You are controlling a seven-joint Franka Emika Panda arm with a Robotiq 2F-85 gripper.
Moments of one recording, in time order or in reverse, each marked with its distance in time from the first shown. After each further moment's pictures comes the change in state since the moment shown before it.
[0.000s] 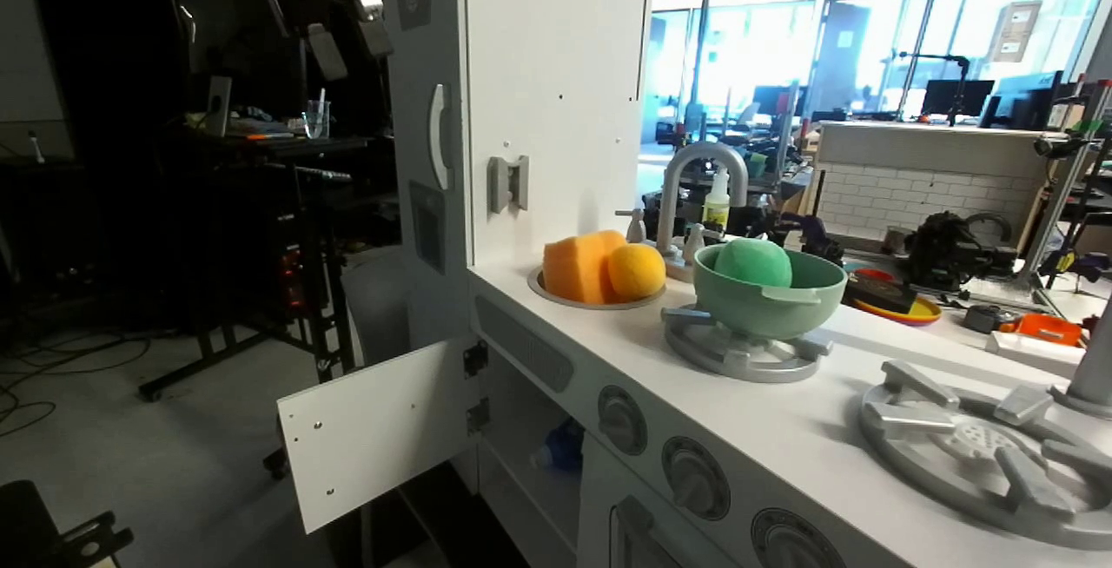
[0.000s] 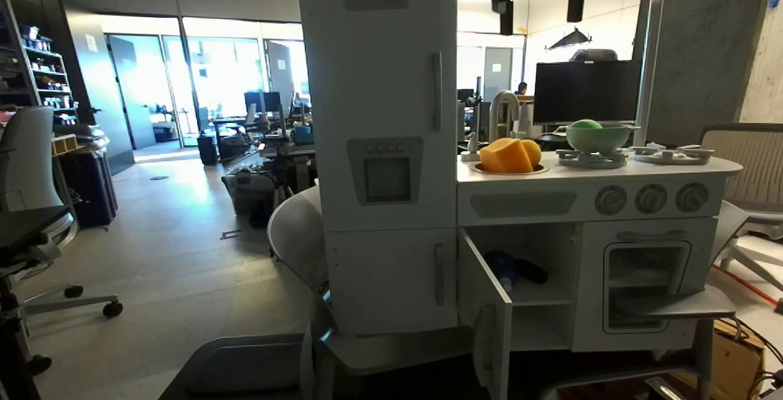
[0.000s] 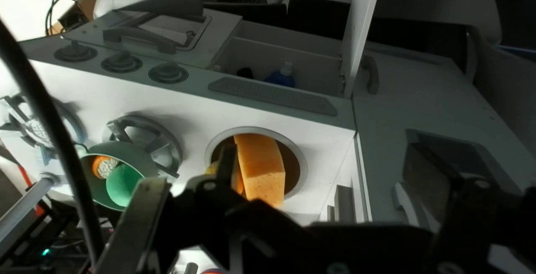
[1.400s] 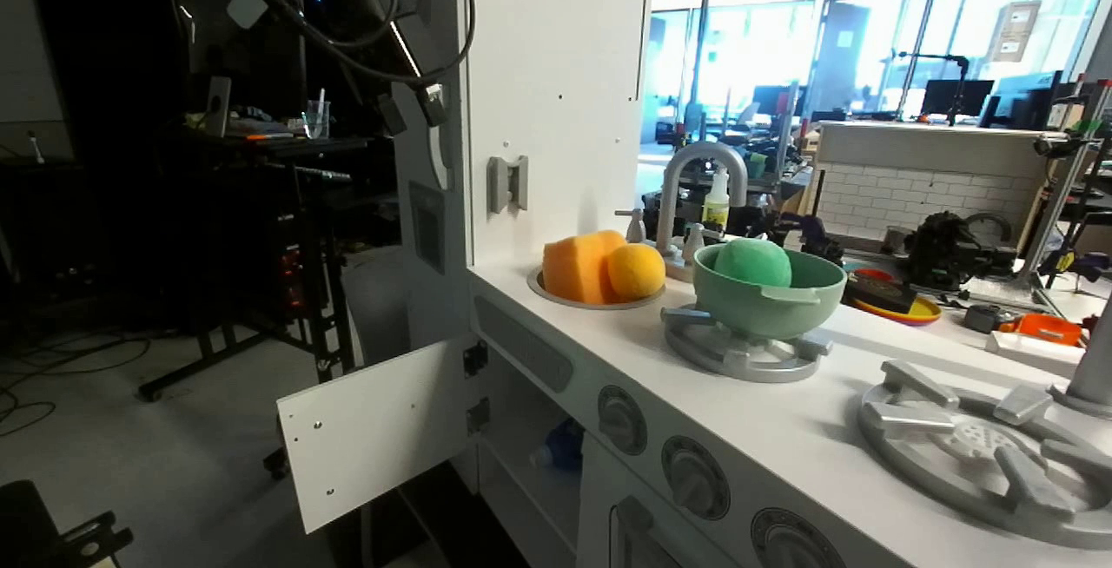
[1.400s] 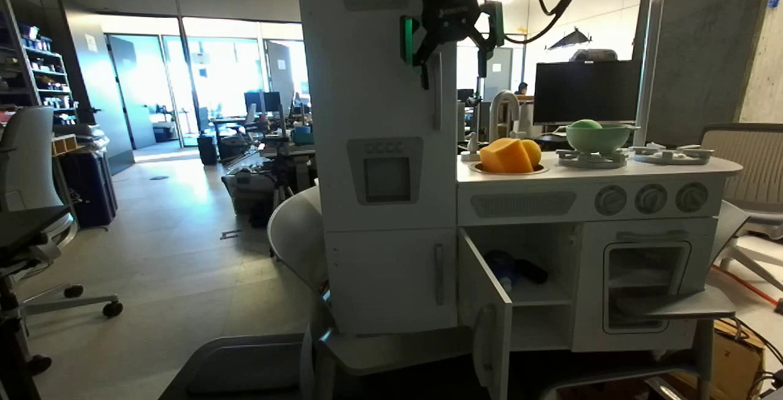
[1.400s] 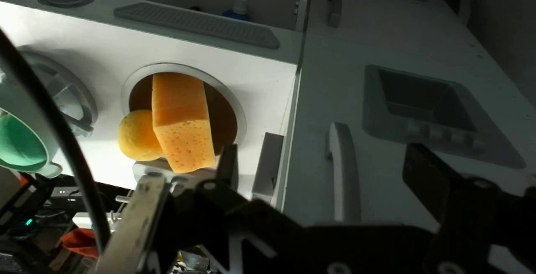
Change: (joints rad) arm 0.207 0.371 -0.140 0.328 -0.121 0.084 0.141
